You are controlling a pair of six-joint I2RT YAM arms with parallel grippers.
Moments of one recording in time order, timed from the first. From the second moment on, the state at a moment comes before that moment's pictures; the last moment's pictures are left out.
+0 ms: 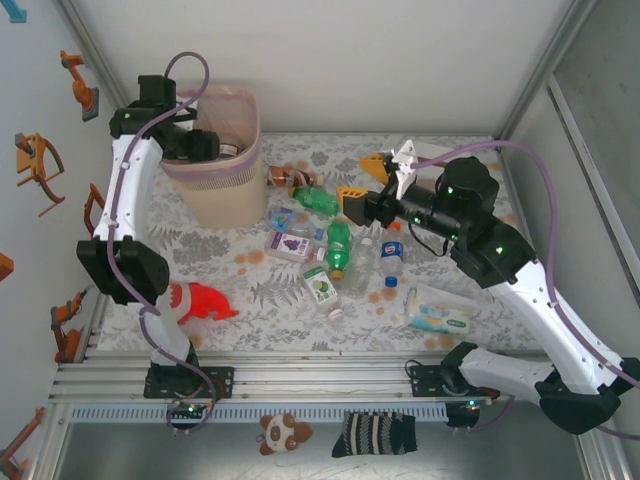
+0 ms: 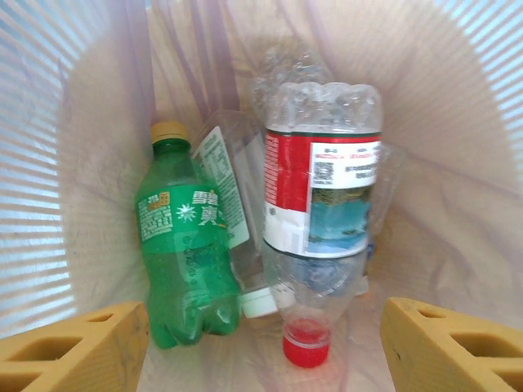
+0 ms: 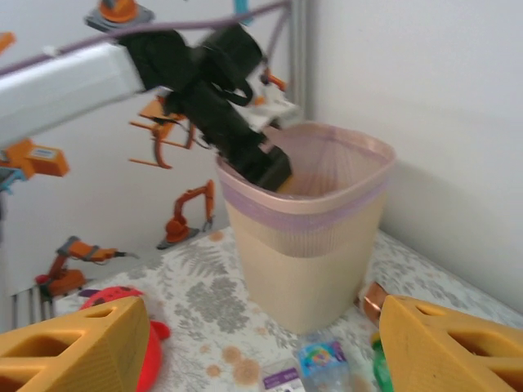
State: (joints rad) left arm -0.10 1.84 2.06 -1.15 0.07 0.02; right arm 0.70 1.06 1.35 -0.39 -0.30 0.02
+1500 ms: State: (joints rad) left arm -0.13 1.10 1.23 -0.48 0.58 -0.30; right arm 0.27 1.54 1.12 -0.80 -0.16 0.31
